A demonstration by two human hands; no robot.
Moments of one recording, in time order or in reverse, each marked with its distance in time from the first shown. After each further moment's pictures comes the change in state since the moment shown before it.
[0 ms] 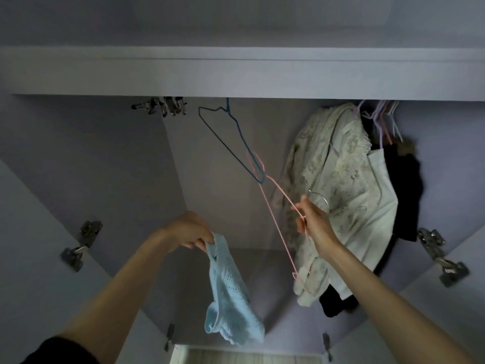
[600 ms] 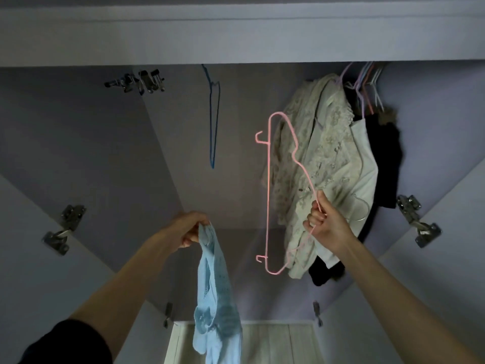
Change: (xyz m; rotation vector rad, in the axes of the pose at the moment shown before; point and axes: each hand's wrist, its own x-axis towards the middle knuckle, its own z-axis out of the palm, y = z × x) left_hand 0.011 -0.023 0.048 -0.381 0.105 -0.195; right_hand -0.025 0.030 -0.063 0.568 -0.060 0.327
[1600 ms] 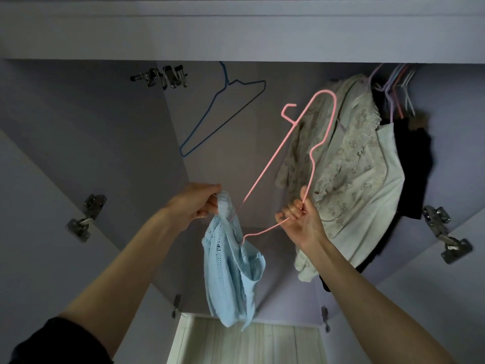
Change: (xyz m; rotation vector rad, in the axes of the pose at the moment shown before) left_hand -0.028 0.038 -0.017 -0.108 0.012 0.246; right_hand 0.004 0.044 0.075 0.275 -0.163 0.004
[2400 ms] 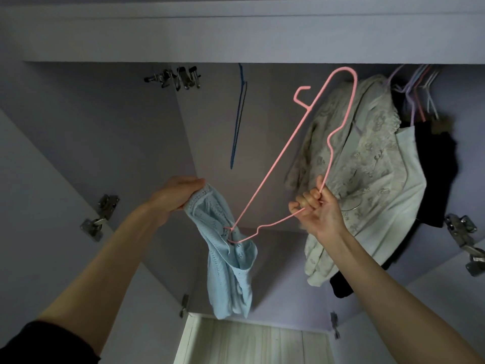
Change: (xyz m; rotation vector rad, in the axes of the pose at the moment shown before) left_hand 0.002 0.002 -0.053 0.160 0.085 0.102; right_hand 0.016 -0.017 0.018 -0.036 -0.079 -0.019
